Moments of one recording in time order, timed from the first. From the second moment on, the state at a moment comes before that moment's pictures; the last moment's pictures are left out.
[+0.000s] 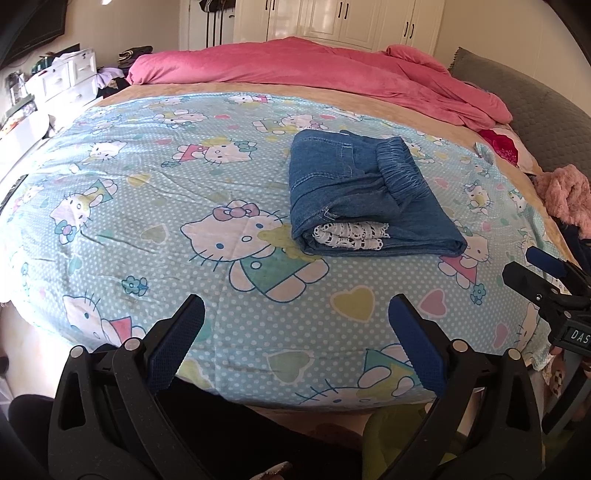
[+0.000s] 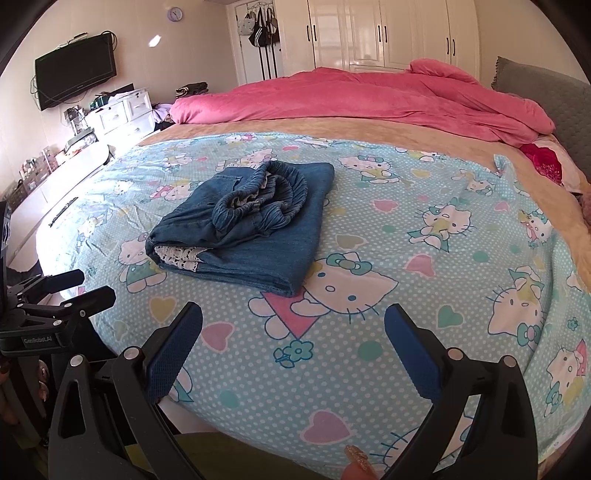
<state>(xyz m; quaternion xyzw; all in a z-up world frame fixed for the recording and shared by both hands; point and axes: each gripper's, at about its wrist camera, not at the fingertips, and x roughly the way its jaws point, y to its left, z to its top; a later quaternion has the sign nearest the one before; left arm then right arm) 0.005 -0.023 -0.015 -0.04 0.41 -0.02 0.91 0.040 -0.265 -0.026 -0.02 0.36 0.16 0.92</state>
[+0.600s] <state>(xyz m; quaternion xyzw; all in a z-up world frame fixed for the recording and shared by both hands) 0.007 -0.021 -0.015 -0.05 0.41 -0.02 0.91 0.041 -0.265 -0.028 -0.02 0.36 0.16 0.92</state>
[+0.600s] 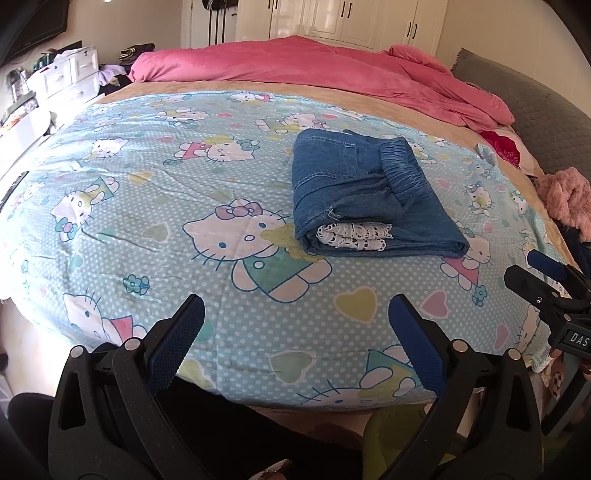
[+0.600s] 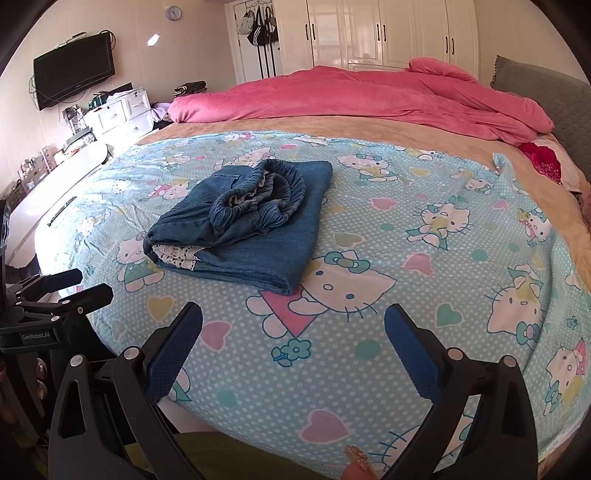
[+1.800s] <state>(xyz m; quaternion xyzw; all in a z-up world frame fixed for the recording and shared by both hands) 0.015 -0.004 -0.020 -0.06 0.42 0.01 0.90 0.049 -0.296 -0.035 -0.02 0.36 0.10 0.93</state>
